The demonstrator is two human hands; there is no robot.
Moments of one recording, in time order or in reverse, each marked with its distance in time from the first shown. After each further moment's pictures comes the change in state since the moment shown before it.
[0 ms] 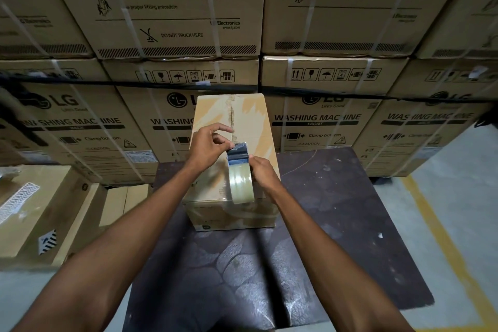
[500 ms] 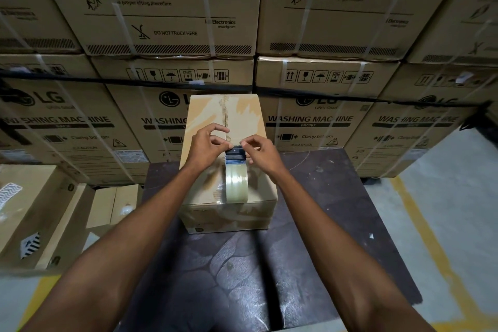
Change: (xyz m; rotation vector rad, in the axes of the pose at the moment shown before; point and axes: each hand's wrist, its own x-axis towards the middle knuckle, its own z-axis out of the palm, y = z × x) left_hand 0.015 -0.016 0.016 -0.093 -0.001 -0.052; right_hand 0.020 -0.038 -0.030 -0.173 0.070 -0.268
